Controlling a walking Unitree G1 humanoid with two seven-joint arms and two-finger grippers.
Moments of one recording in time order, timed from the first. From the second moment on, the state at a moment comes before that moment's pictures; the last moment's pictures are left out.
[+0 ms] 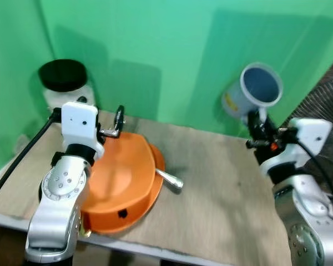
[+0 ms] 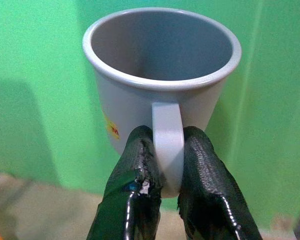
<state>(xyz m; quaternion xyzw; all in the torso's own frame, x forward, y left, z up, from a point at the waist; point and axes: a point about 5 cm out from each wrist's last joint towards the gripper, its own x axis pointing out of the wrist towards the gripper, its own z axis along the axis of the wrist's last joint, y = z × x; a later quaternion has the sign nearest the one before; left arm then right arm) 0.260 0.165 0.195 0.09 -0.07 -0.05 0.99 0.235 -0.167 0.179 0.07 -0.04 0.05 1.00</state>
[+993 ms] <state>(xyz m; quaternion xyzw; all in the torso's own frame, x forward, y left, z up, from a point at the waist) 0.265 0.160 0.187 0.10 -0.05 -0.10 0.99 0.235 -0.160 0.170 0.07 -0.01 0.04 1.00</state>
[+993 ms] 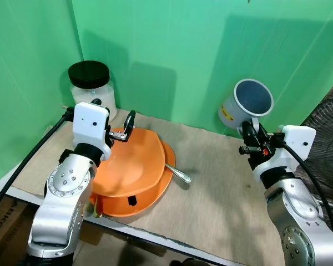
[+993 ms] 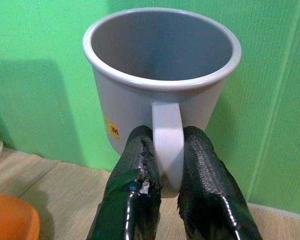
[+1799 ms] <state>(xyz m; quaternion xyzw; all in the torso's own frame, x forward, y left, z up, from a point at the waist) 0.266 0.157 0.183 0.10 -0.04 -0.12 0.99 0.231 -0.156 0.167 0.07 -0.01 0.04 1.00</state>
